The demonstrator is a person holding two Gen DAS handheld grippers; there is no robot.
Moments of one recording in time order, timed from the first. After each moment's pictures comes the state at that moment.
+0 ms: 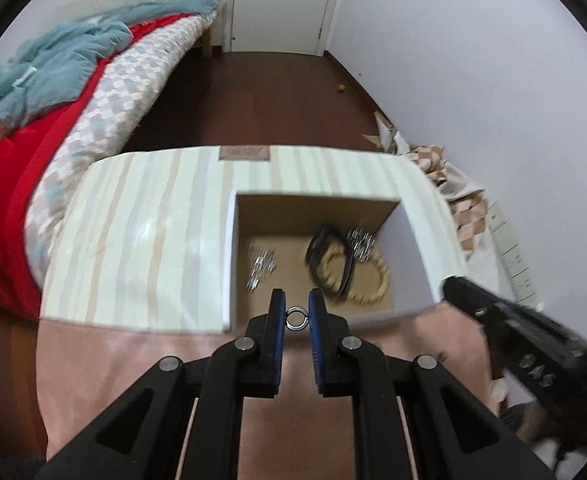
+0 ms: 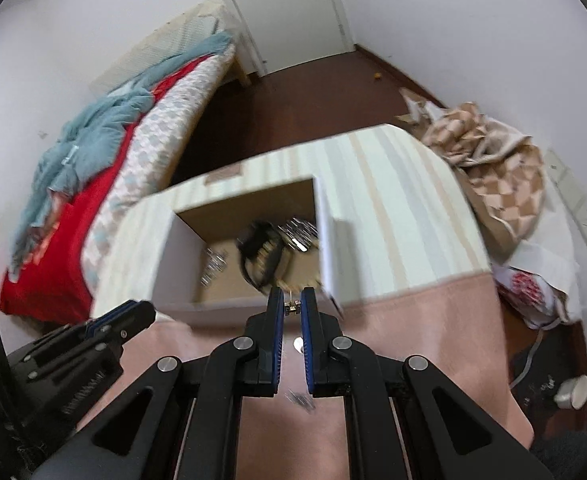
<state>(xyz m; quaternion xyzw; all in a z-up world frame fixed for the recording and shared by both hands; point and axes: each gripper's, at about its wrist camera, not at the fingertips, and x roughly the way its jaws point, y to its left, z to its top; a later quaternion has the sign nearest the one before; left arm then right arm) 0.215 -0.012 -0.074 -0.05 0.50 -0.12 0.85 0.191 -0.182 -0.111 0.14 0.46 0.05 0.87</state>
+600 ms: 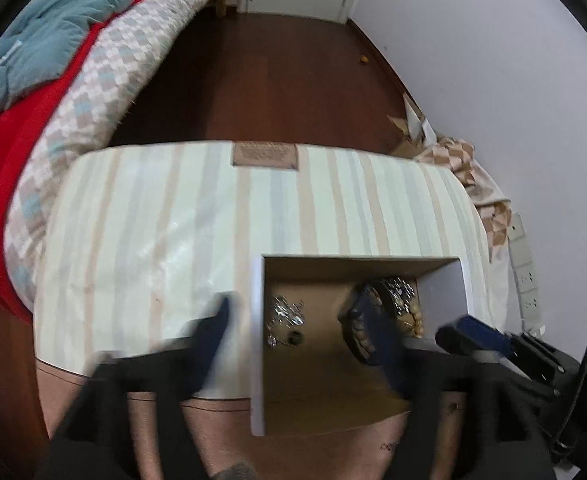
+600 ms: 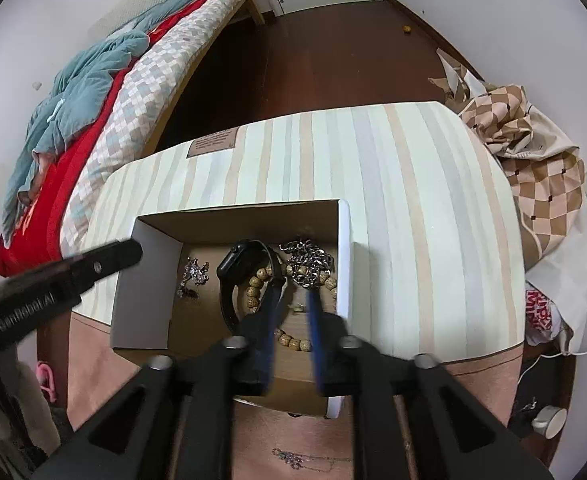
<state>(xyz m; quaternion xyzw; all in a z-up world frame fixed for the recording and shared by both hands) 0.297 0.002 -0.100 -0.06 0.56 -0.09 0.82 0.285 -0.178 -0.149 0.10 0.56 0.07 0.82</state>
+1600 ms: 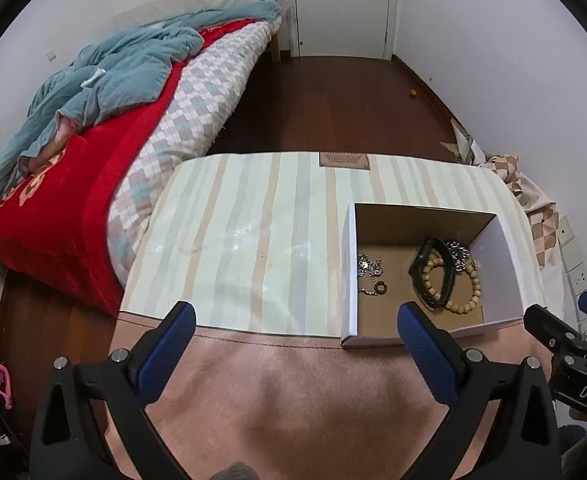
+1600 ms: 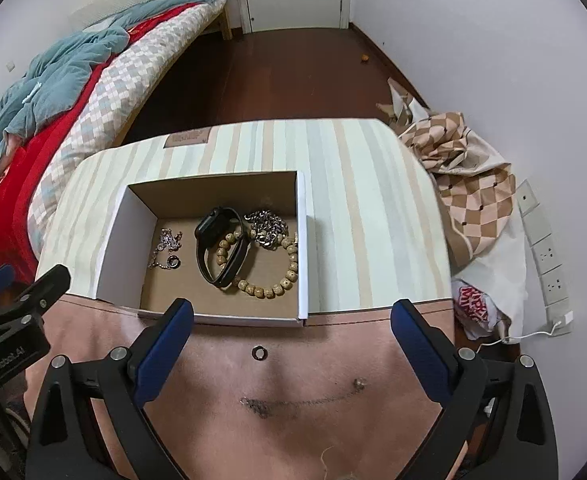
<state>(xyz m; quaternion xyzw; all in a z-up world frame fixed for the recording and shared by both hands) 0.198 0.030 -0.075 0.01 0.49 0.02 0.87 0.212 -0.161 -0.103 0.01 0.52 -0.03 0.85</state>
